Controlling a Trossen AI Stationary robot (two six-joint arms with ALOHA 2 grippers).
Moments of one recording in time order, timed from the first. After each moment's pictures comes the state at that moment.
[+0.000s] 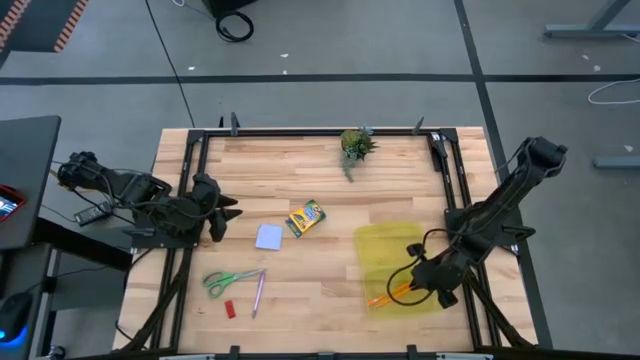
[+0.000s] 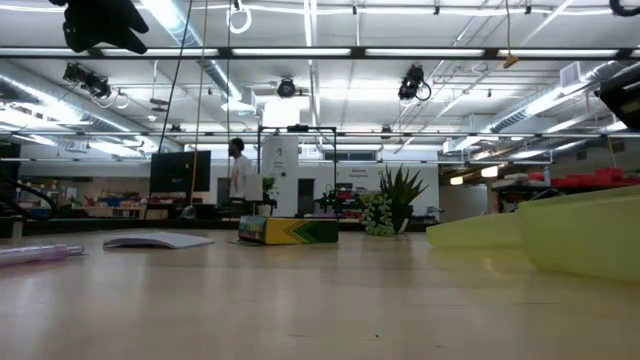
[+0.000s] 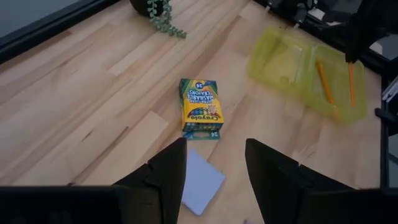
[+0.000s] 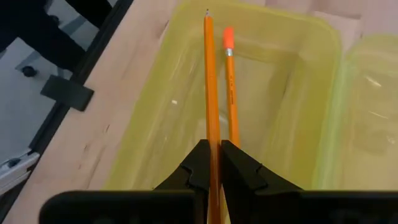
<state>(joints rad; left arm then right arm) -0.43 0.74 0.88 -0.90 -0.59 -0.86 0.83 1.13 0.53 -0.33 0.13 0.43</state>
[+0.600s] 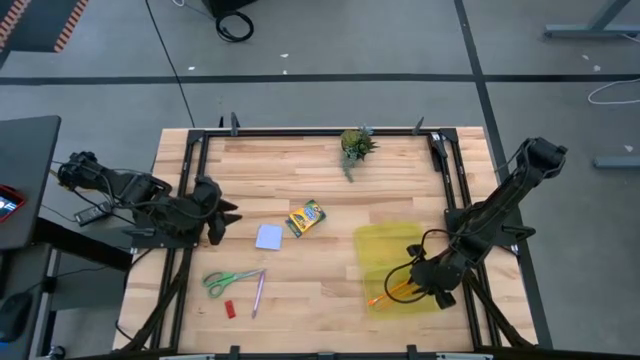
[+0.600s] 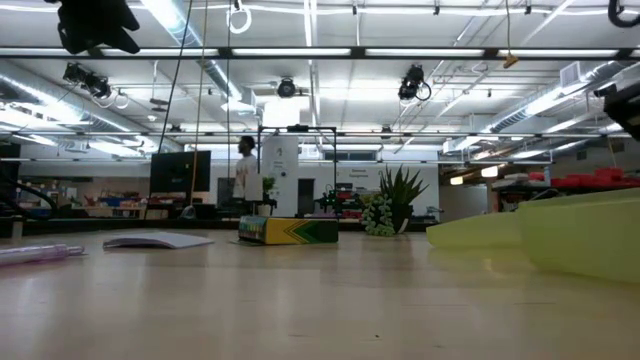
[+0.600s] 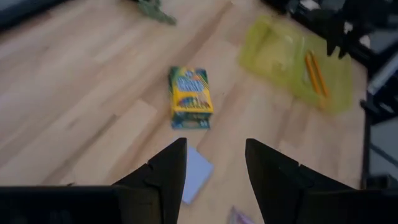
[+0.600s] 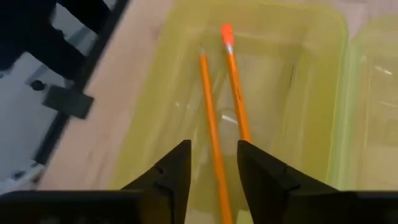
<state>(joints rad) -0.43 0.74 0.88 -0.91 -0.51 -0.87 0.83 1.14 0.50 -0.27 0.13 0.50</state>
